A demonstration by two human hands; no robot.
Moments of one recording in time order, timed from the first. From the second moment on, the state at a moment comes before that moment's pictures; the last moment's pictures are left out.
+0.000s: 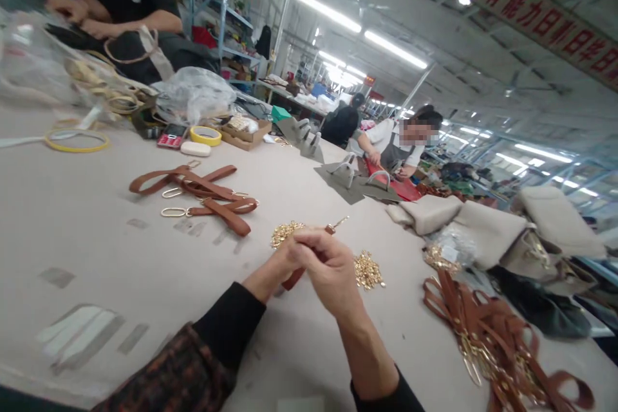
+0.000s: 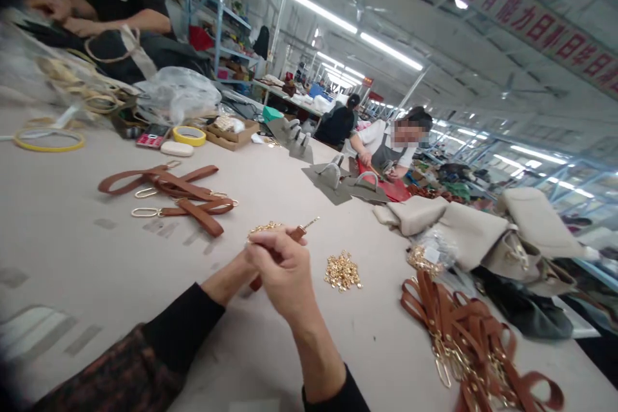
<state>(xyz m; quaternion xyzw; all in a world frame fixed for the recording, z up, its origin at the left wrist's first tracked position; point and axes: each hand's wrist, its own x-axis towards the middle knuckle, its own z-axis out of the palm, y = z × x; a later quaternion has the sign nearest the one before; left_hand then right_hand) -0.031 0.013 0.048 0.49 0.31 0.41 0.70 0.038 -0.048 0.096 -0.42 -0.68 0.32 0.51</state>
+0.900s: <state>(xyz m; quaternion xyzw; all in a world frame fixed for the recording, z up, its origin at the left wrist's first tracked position) 0.048 0.004 0.078 0.71 0.29 0.24 0.60 0.190 -0.049 0.033 -0.45 -0.32 0.49 0.67</state>
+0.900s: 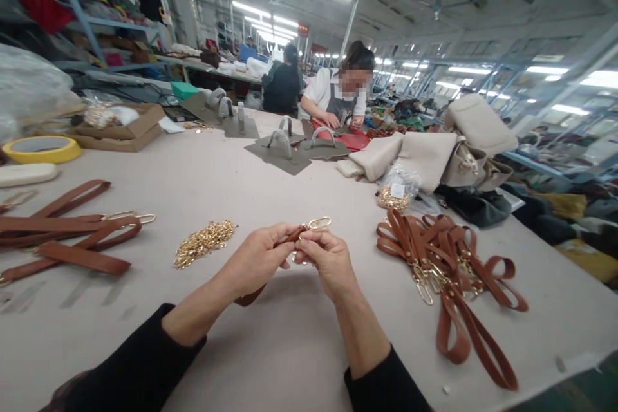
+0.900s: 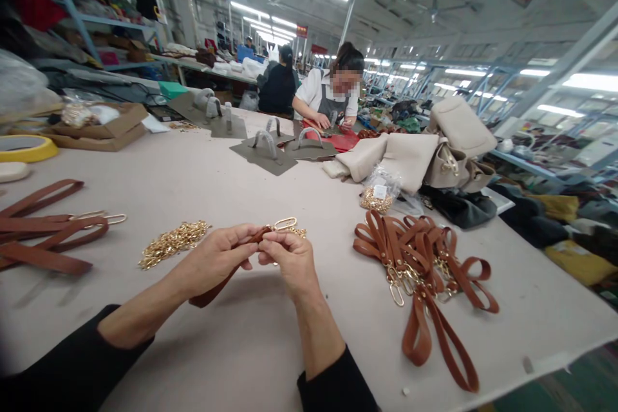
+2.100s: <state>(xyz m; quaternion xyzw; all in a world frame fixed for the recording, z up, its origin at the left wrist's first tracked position) 0.029 0.030 0.082 0.68 0.41 0.32 0.51 0.195 -0.061 0.027 -0.67 -0.70 0.05 0.24</state>
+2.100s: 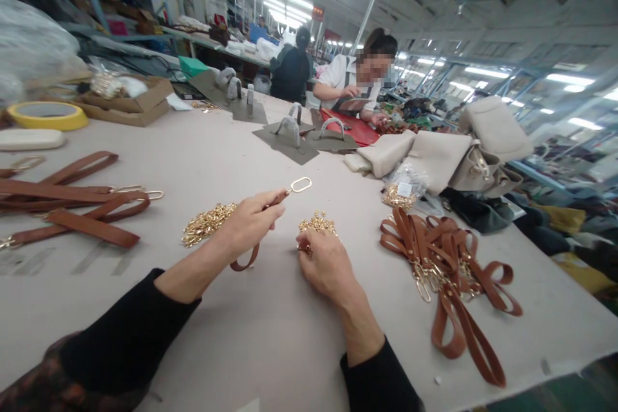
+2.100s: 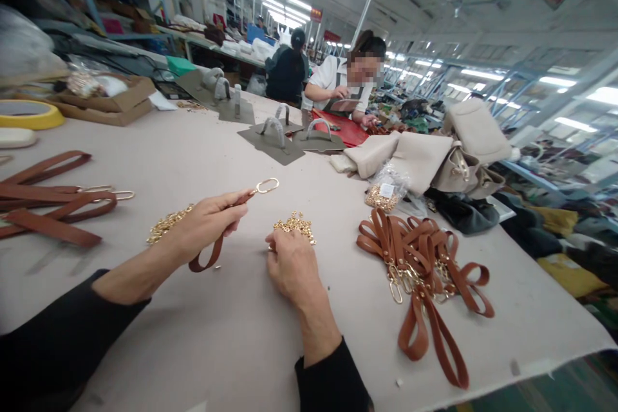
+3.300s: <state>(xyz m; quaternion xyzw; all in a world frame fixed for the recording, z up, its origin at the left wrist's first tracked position) 0.032 0.003 0.051 0.68 0.39 0.35 0.52 0.174 -0.055 0.029 -0.52 -0.63 0.07 0.58</state>
